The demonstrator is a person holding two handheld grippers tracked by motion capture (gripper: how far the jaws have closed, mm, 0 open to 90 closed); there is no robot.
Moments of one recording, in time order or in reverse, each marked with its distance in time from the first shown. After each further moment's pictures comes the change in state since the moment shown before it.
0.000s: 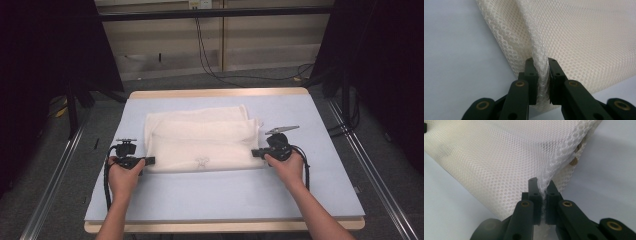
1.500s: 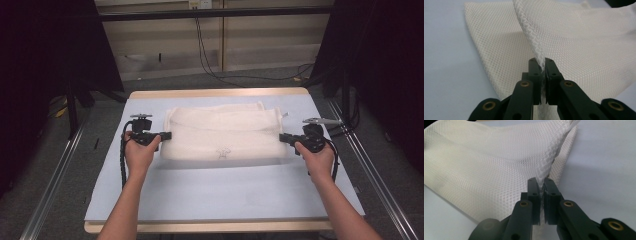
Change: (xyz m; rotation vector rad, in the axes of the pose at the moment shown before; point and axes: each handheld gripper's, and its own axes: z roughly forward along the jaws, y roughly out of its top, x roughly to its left) left arm -0.039 0.060 0.003 -0.127 -0.122 0.083; right arm -0.060 -0.005 -0.063 -0.219 -0.069 0.112
